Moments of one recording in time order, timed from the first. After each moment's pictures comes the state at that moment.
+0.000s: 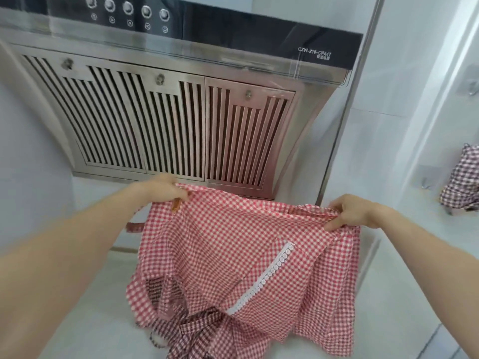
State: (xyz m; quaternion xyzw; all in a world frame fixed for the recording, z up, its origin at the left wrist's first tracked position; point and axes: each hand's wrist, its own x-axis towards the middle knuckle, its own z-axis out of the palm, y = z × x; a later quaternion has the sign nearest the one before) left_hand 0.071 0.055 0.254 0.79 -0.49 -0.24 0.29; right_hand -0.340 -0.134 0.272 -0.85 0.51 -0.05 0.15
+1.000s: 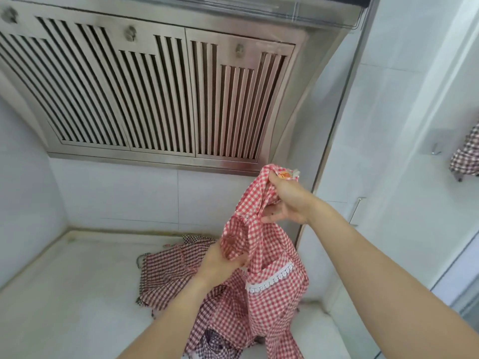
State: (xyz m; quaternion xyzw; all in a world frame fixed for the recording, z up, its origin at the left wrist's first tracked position) left_hand -0.075 0.033 0.044 0.63 -0.49 -0.33 0.51; right_hand -0.219 -0.064 0.216 -0.62 0.43 -0.23 0.62
